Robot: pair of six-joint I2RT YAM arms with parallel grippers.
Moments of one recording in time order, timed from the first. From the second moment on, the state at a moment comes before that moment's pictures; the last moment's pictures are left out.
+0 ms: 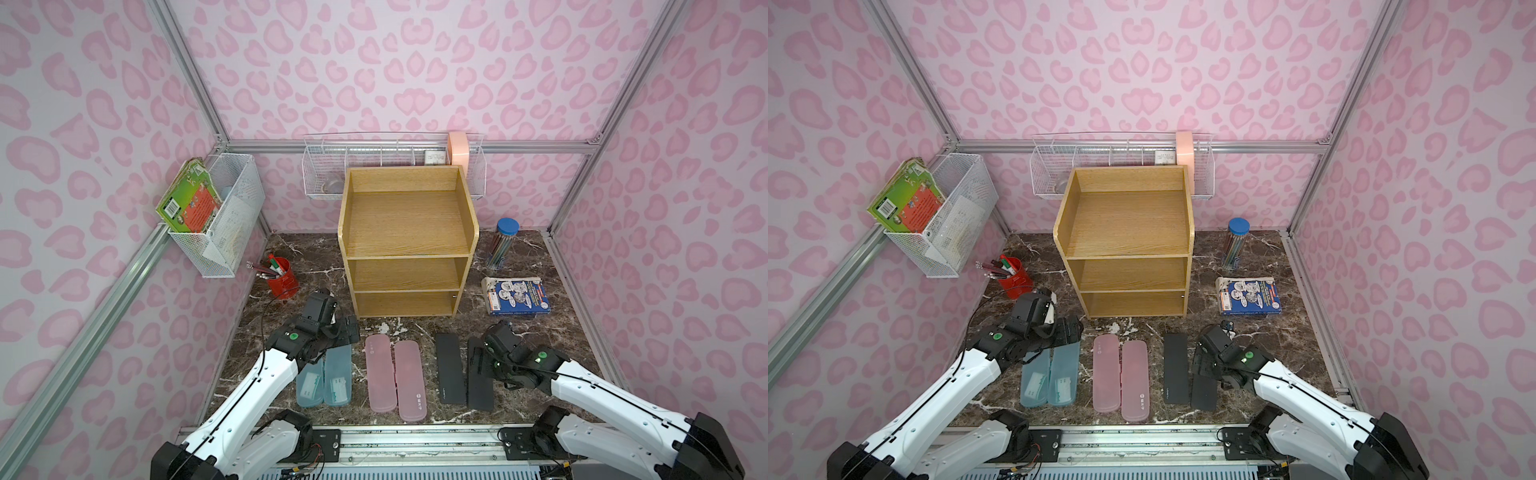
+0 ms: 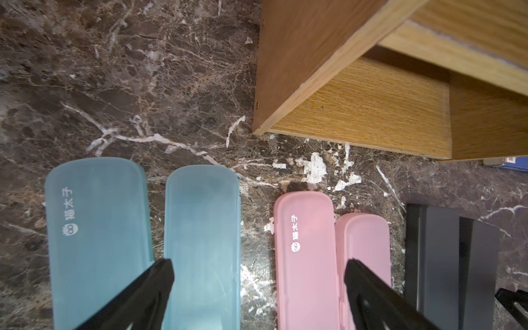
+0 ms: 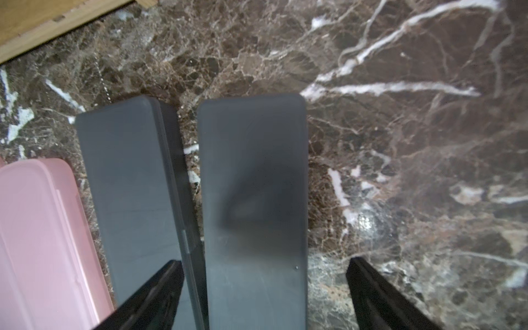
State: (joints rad) left arm -0.37 1.00 0.76 -0.70 0.01 -0.56; right arm 0.77 0.99 0.55 -0.73 0.16 0.91
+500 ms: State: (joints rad) left arm -0.38 1.02 0.71 -0.63 0.05 -0.60; right arm 0.88 1.06 0.51 -0.72 0.15 1.00
